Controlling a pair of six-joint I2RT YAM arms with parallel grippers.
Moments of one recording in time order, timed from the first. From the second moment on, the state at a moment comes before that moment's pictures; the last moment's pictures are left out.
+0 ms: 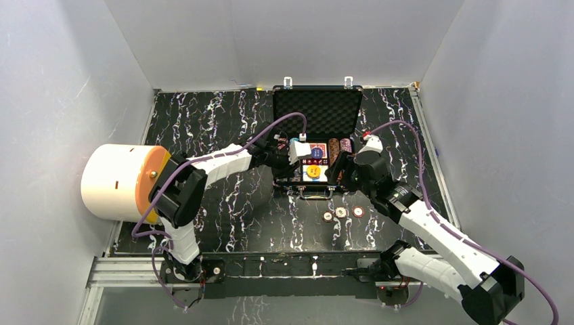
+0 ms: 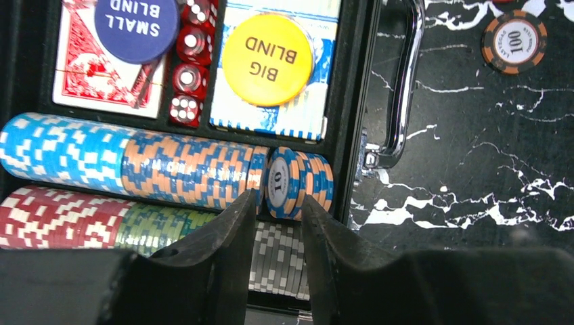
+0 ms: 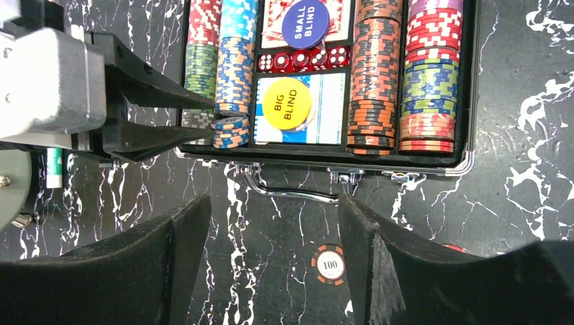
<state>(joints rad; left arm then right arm) -0.64 1.83 1.21 -0.29 0.55 0.65 0.66 0.89 0.72 -0.41 0.21 0.68</state>
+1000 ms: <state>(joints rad) -0.50 1.52 0.98 0.01 0.26 -0.15 0.66 1.57 1.00 -0.27 -0.14 0.60</state>
